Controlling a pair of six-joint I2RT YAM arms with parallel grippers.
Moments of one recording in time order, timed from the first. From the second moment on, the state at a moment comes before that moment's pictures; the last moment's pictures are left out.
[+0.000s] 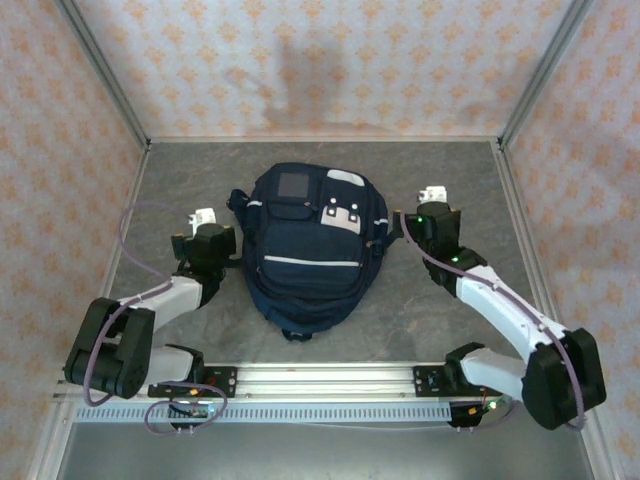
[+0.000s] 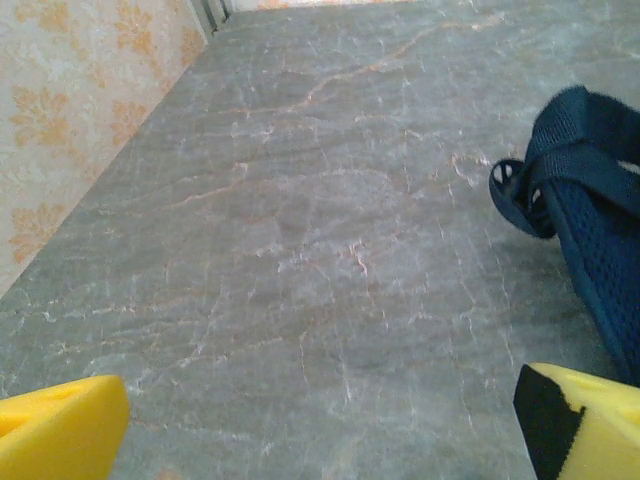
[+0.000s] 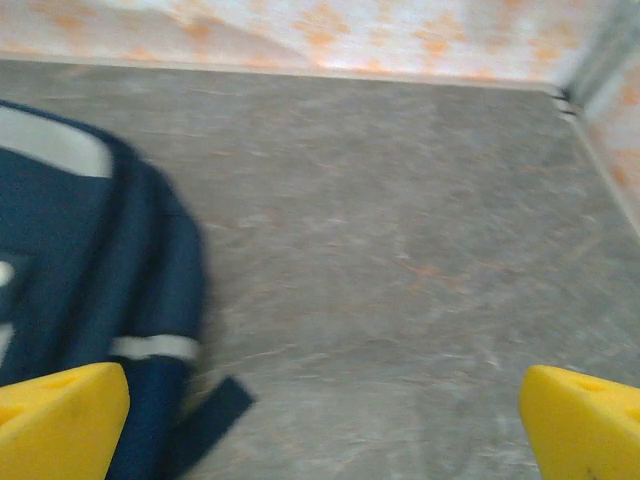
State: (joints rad) left arm -0.16 1.30 0.43 0.32 -0.58 -0.12; right arm 0.34 1.13 0.68 -0.09 0.41 0.14
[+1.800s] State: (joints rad) left arm -0.05 1.50 0.41 0.66 -0.19 -0.04; right arm -0.01 1.55 0.38 0.78 0.04 0.16
